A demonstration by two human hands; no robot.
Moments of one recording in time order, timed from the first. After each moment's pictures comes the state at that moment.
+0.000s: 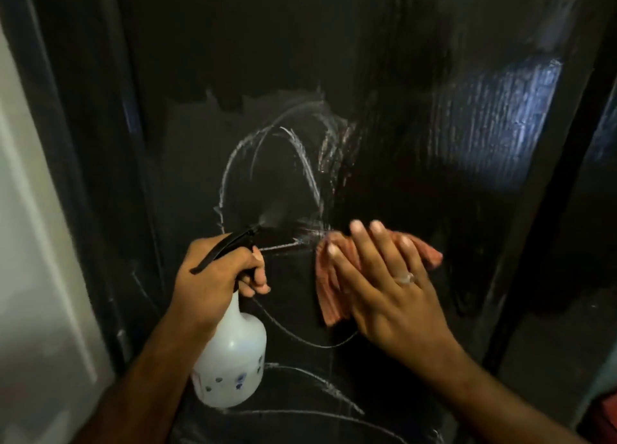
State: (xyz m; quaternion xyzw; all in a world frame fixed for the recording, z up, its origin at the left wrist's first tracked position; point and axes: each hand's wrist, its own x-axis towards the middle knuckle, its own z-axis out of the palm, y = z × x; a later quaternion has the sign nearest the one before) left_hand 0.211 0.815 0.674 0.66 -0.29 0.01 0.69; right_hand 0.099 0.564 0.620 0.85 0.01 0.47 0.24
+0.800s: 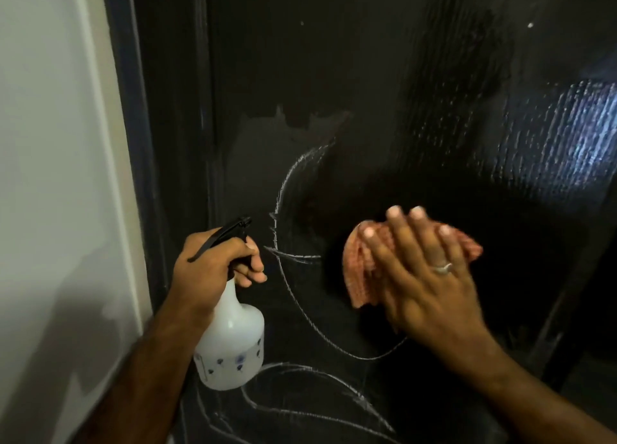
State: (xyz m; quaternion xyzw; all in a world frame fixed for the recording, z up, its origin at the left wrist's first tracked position) left_hand 0.235 0.877 0.684 0.67 -0.20 0.05 0.71; right_hand 0.121 0.582 0.658 0.84 0.03 0.48 0.24
